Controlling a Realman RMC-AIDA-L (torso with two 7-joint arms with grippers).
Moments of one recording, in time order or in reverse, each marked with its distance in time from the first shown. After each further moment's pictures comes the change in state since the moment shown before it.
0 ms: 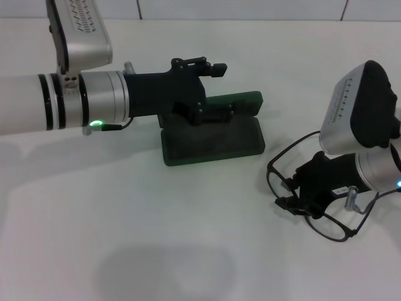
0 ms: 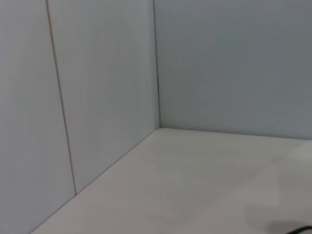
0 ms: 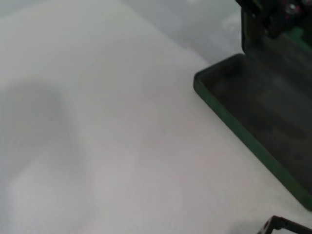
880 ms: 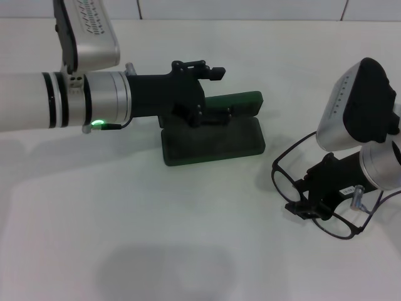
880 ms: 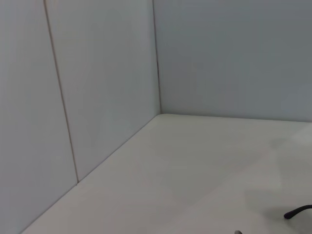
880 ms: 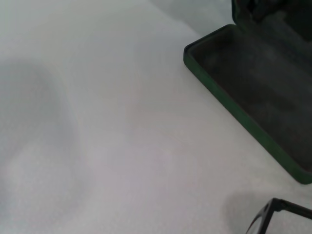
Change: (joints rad) left arm -0.015 0.000 0.000 -0.001 0.049 -0.022 -0.009; right arm 0.029 0.002 -0.001 -0.031 -0.091 -0.076 0.109
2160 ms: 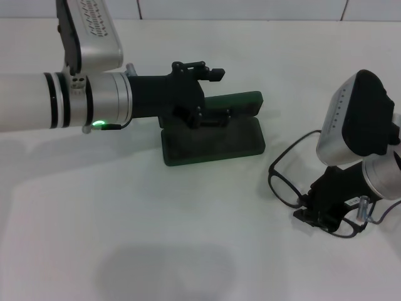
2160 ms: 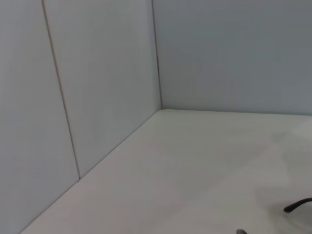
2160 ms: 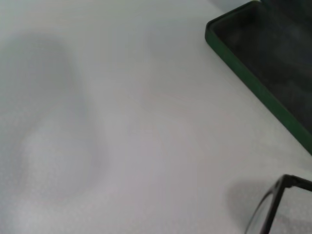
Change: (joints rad) left arm -0.003 -0.002 0.002 0.000 0.015 -0.012 0.007; right arm -0.006 0.000 -0.018 -0.019 -0.023 -0.049 -0.009
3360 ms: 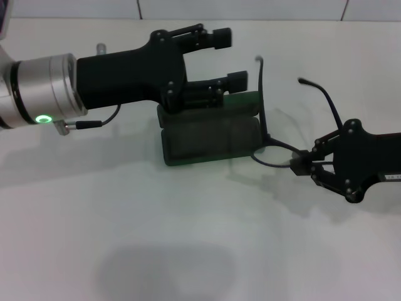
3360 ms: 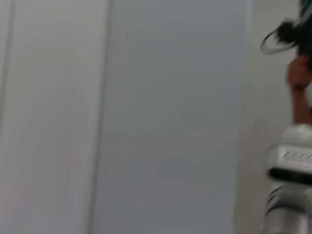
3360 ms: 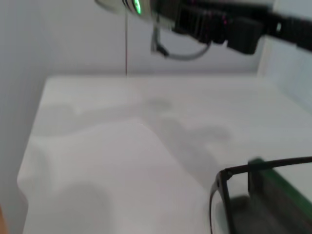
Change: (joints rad) left arm 0.026 0.020 -0.218 -0.037 -0.215 0.509 -0.027; right arm -0.196 0.000 0.390 0.060 0.587 -0.078 -0.795
